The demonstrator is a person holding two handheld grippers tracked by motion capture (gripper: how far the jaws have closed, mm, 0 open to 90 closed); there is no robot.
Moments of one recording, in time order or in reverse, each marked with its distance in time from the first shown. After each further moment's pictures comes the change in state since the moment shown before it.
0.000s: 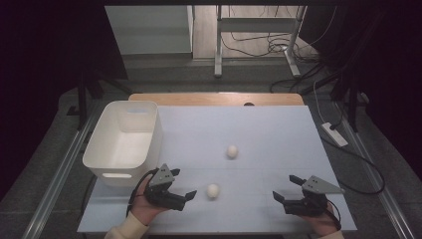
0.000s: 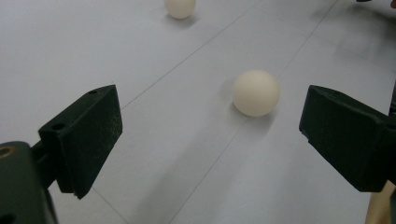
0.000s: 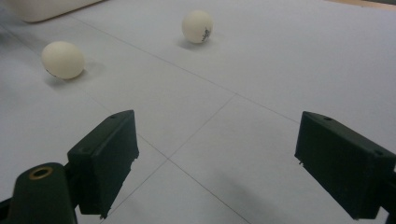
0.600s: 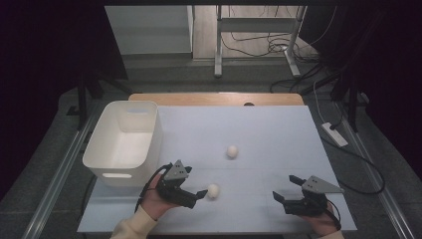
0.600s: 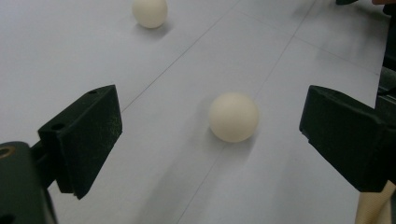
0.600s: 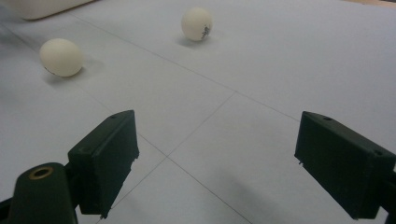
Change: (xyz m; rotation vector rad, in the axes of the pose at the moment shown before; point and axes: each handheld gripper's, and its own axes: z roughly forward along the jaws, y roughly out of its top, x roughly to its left) left arm -0.011 0.027 0.020 0.057 -0.057 0.057; right arm -0.001 -0.001 0.001 0.006 -0.001 -0.001
